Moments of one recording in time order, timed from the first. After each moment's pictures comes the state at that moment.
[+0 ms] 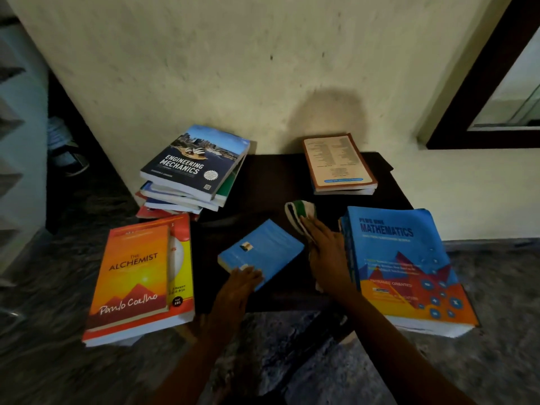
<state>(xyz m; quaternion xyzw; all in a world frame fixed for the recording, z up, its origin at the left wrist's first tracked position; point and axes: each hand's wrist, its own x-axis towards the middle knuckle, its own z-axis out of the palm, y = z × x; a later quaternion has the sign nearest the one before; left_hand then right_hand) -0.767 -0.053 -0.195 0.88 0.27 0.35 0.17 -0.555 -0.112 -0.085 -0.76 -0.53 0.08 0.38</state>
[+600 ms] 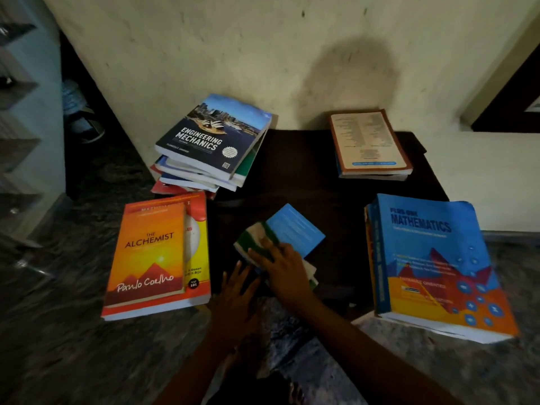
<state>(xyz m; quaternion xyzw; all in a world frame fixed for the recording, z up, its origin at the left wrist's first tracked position) -0.802 -0.079 -0.224 0.89 0.37 0.24 0.07 -0.635 -0.085 -0.160 -0.66 -0.74 0.07 0.11</state>
